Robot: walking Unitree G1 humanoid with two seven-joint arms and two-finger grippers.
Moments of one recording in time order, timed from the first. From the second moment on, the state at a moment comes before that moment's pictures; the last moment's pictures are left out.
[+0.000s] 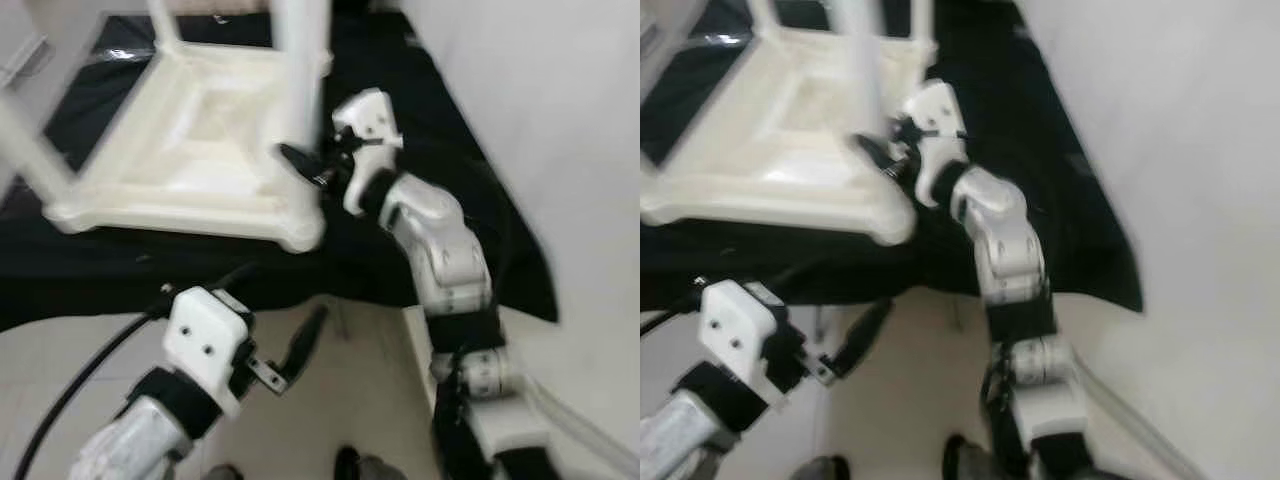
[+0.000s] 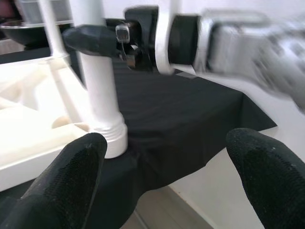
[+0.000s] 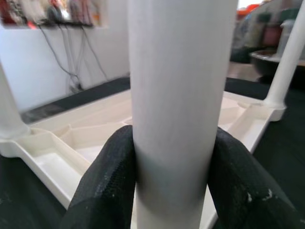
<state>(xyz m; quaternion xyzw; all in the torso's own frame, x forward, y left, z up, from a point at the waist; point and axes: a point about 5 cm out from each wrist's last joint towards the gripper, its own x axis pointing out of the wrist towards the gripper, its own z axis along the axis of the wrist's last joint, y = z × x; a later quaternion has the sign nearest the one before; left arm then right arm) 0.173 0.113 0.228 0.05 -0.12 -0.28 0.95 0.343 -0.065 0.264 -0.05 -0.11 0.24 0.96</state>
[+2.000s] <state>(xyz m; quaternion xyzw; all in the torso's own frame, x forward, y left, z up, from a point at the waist) 0.197 0.178 0.190 0.15 -0.04 -0.04 0.99 0.365 -0.119 0.257 -0.02 -0.14 0.55 0.83</state>
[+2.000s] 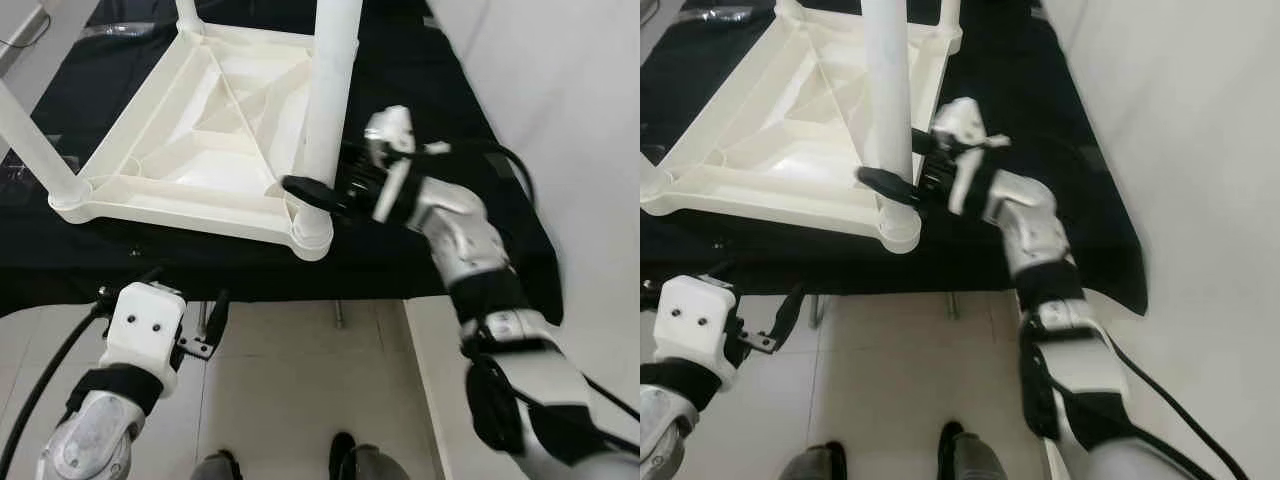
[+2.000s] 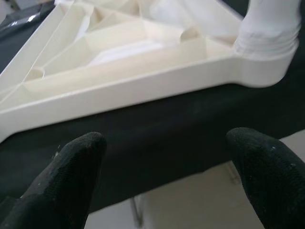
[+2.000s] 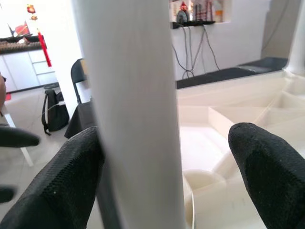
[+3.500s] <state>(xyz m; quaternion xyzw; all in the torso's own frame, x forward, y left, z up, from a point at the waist) 0.244 0.149 0.131 0.09 -0.01 -0.10 0.99 0.282 -0.146 0.135 -0.08 0.03 0.08 0.99</state>
